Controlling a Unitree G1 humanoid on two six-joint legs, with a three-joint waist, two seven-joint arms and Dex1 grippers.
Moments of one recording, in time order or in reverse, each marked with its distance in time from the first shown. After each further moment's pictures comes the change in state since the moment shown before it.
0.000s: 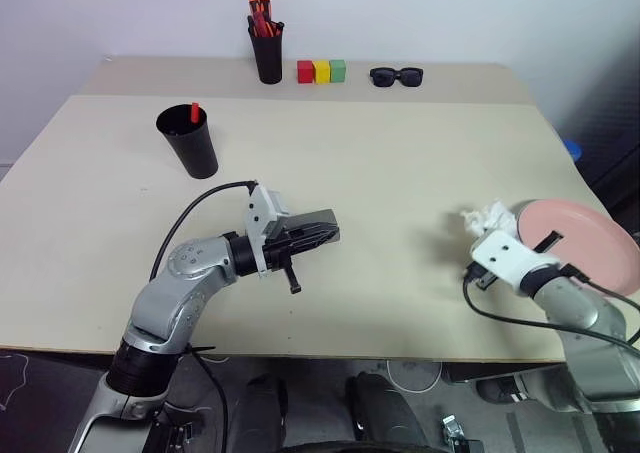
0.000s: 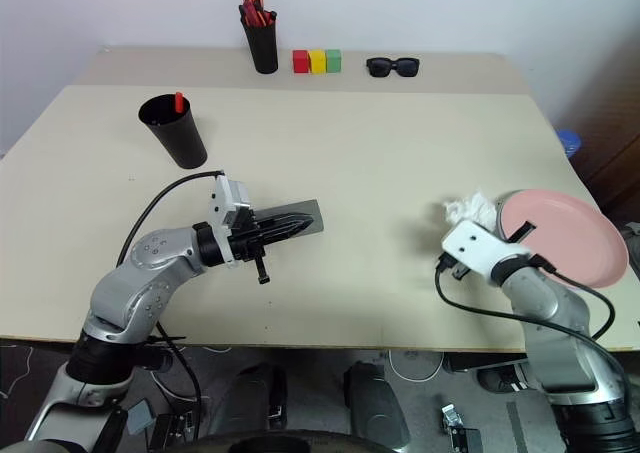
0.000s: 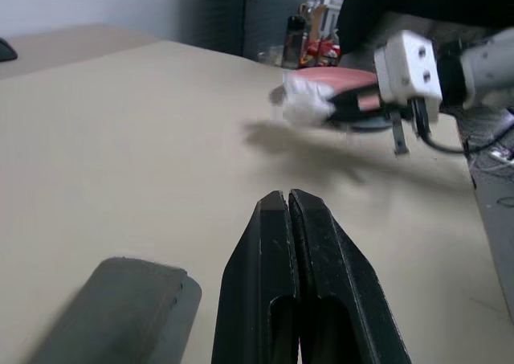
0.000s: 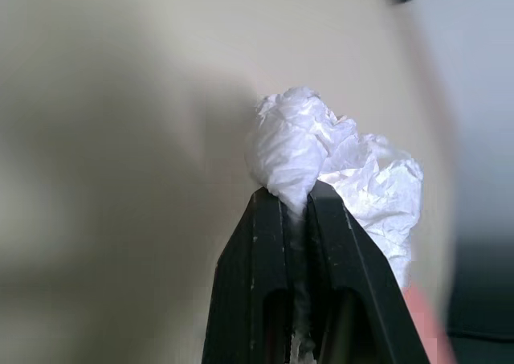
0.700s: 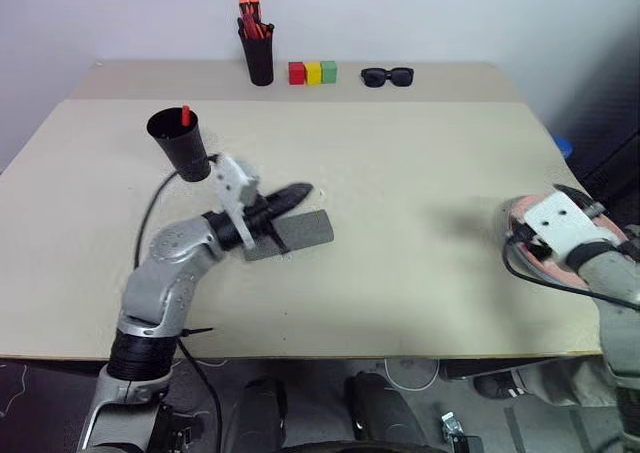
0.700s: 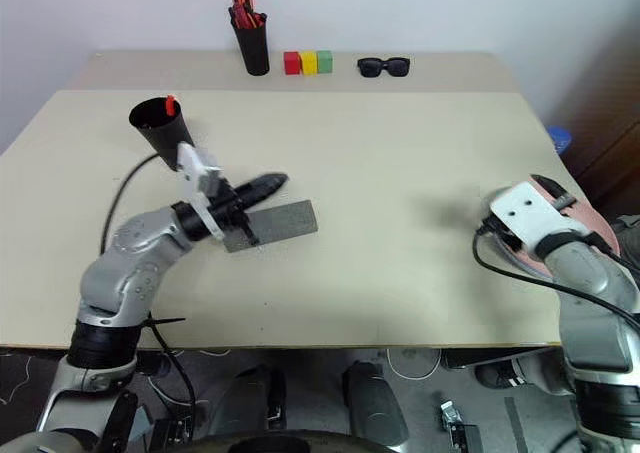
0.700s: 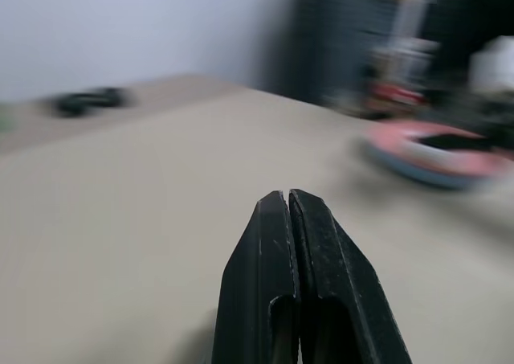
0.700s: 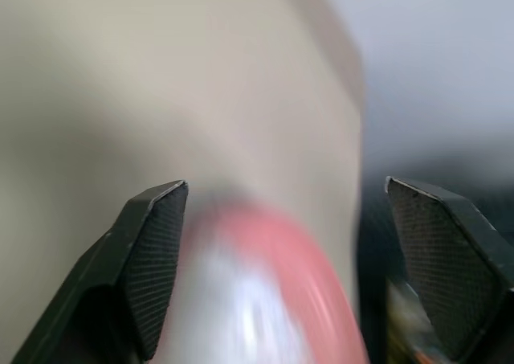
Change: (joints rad) left arm -0.023 -0.030 0.222 0.067 0.020 -0.034 0.203; right arm -0.156 0.049 -0.093 0.073 0.153 0.061 0.047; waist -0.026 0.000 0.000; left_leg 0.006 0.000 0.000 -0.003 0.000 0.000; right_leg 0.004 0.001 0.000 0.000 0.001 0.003
